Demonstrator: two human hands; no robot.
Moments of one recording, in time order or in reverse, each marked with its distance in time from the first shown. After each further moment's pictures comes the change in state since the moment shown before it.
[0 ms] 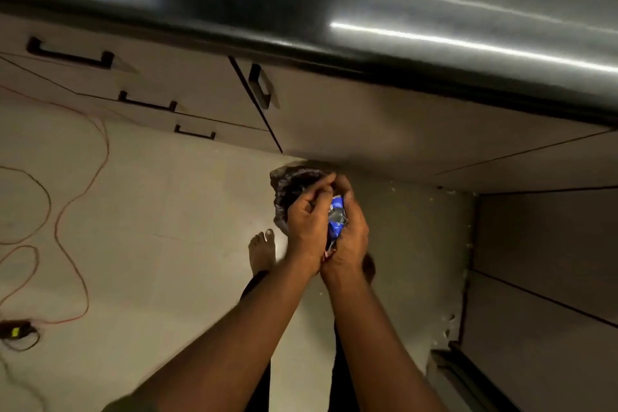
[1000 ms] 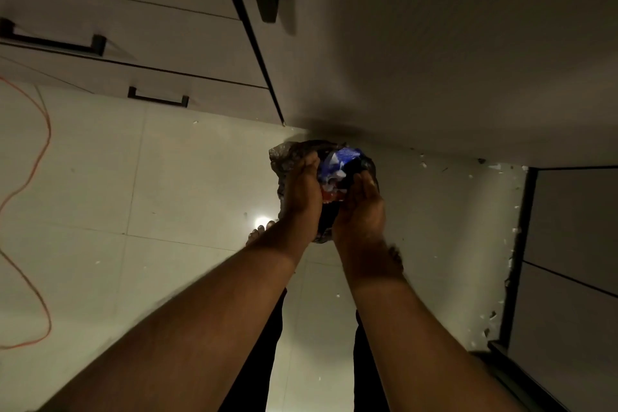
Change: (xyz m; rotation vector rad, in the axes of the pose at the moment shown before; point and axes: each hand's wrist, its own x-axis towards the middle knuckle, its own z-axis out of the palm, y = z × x) left_hand 0.207 -0.124 -0.037 0.121 0.032 -0.306; right_hand 0.181 0.111 -0.025 0.002 0.248 0.073
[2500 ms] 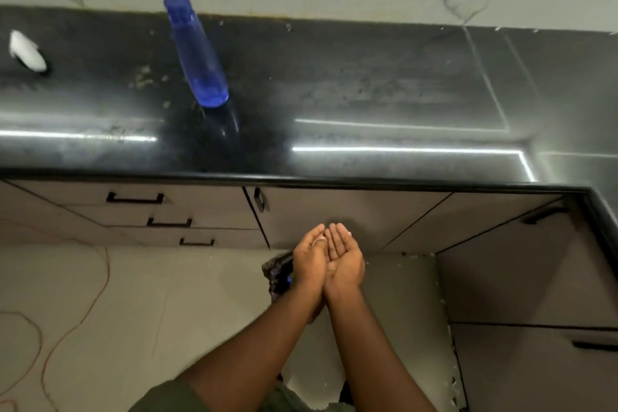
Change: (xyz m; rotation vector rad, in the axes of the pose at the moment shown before) left_hand -0.330 0.147 0.025 -0.193 -0.230 0.297; right_hand -0.309 -0.181 0.027 0.344 -0.205 -0.098
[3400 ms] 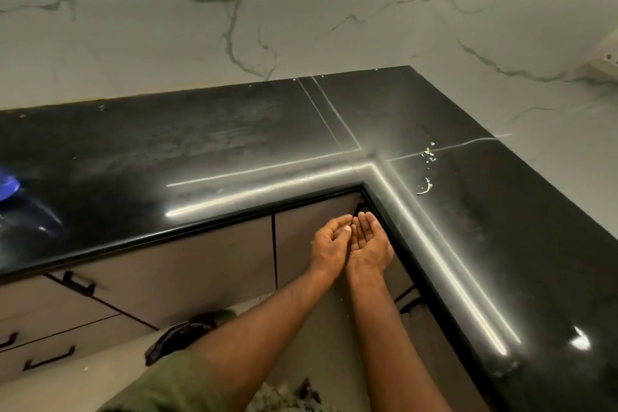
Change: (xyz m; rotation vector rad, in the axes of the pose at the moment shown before) left_hand -0.158 -0.090 0.347 0.374 -0.658 0.312; right_hand 0.003 -0.393 -0.135 0.289 0.079 -0.551
